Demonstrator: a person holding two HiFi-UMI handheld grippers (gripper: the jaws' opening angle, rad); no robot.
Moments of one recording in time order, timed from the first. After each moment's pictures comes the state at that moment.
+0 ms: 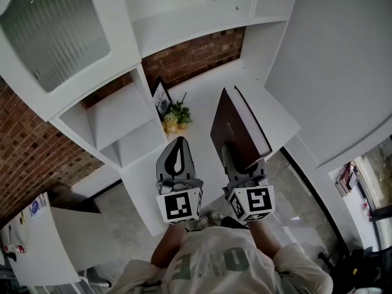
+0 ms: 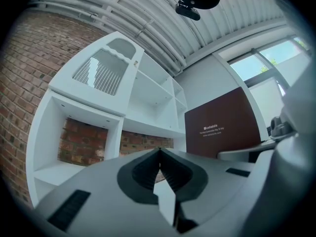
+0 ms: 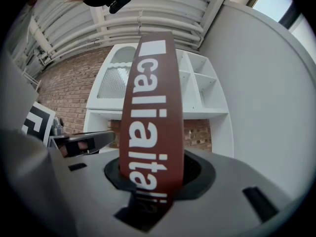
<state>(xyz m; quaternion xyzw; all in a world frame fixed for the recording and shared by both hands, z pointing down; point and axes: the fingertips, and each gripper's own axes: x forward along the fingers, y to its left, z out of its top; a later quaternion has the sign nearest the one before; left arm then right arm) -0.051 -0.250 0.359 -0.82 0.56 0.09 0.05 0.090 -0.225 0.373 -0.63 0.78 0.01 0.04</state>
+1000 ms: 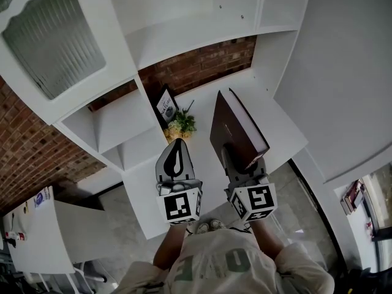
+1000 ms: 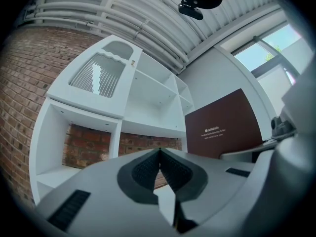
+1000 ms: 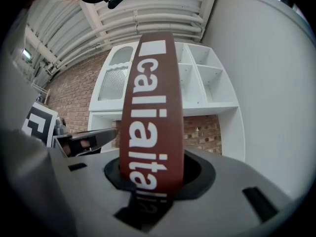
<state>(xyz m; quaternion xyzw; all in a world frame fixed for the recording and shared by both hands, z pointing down) -0.032 -0.273 0.347 -0.79 0.61 0.08 0.07 0.112 -0.262 0.372 -0.57 0.82 -0.01 0.04</state>
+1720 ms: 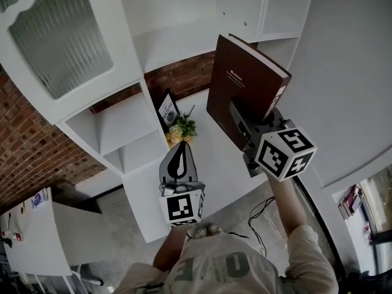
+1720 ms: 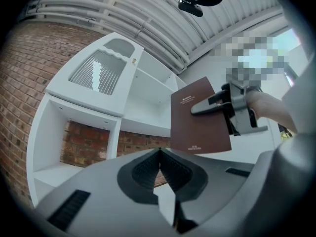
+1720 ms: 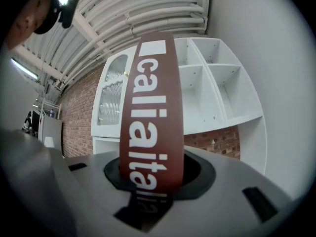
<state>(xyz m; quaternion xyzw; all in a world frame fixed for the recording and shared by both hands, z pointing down) -0.031 -0.274 0.350 -0.79 0.60 0.08 0.06 0.113 -0.327 0.246 -0.49 0.87 -0.04 0.05</state>
